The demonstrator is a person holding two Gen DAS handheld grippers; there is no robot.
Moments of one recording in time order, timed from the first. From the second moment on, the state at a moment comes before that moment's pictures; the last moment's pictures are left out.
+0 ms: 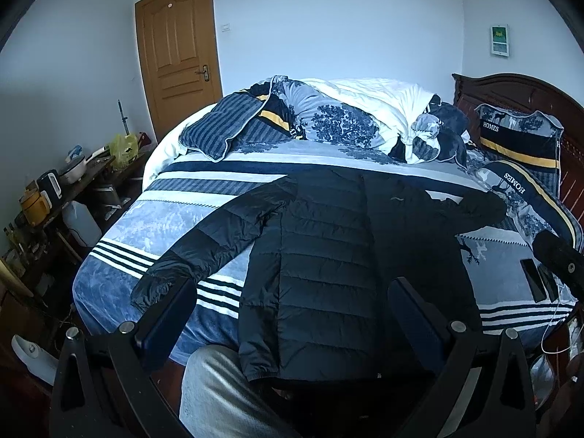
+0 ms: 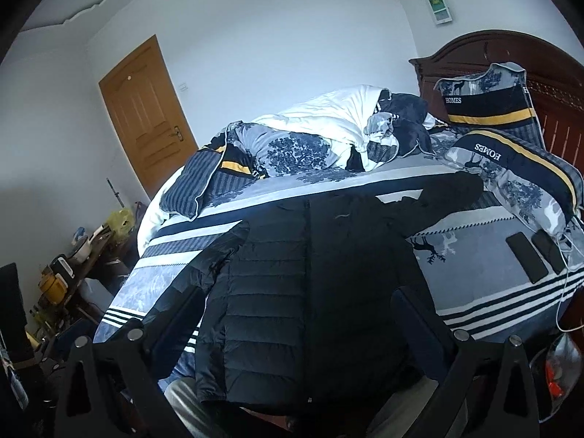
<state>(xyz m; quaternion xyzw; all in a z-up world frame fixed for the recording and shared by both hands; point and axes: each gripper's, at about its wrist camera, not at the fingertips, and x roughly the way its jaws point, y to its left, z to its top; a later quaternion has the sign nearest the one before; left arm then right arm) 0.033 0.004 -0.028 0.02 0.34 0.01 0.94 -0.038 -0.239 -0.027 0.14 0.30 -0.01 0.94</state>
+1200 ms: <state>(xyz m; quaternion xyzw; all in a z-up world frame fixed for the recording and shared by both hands) 0.045 -0.074 -0.035 0.08 0.35 -0.03 0.93 -0.043 -0.302 -0.060 0.20 0.30 -0.03 0.93</state>
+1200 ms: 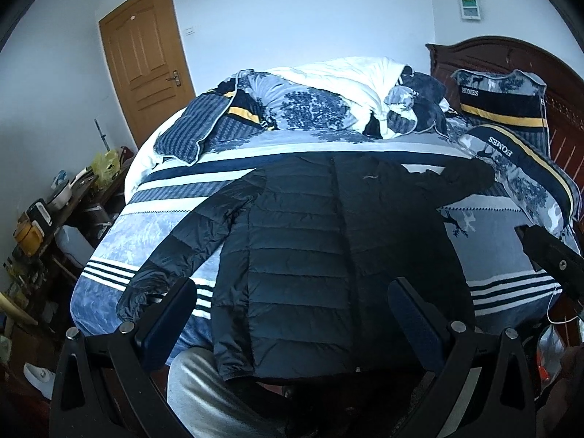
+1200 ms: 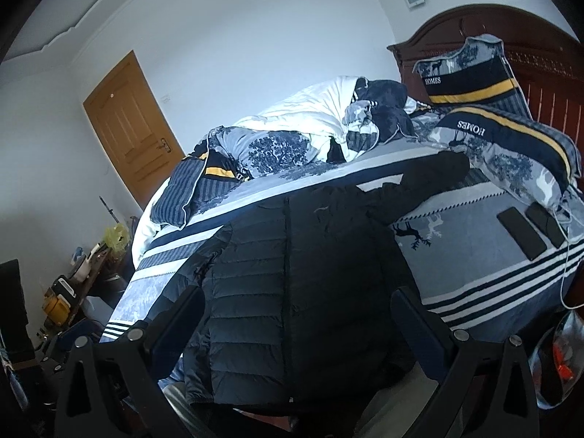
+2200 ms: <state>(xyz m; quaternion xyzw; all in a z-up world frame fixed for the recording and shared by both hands) 0.066 -0.085 -0.037 0.05 0.35 -0.06 0.93 -0.043 -0.334 -0.030 0.13 0.25 -0.14 0.95</state>
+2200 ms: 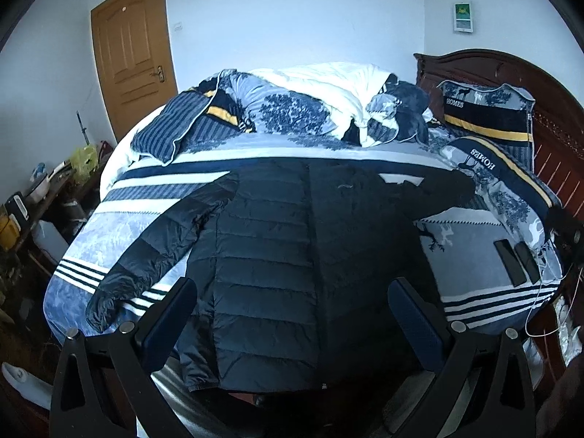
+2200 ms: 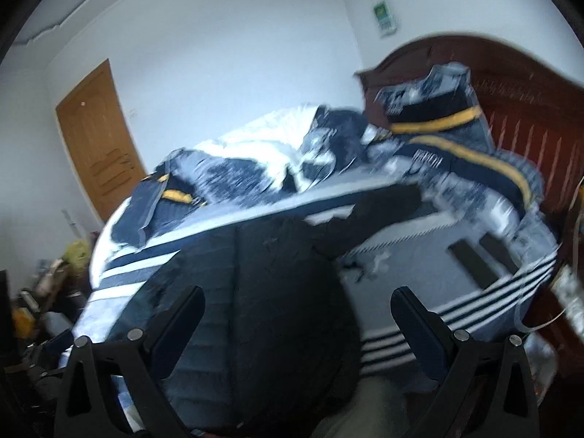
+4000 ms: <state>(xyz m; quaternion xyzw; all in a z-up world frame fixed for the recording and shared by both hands) 0.274 -0.182 -0.150 0.03 0.50 -0.12 0.86 0.340 -0.638 -0.138 0.14 0.34 -0.10 0.92</state>
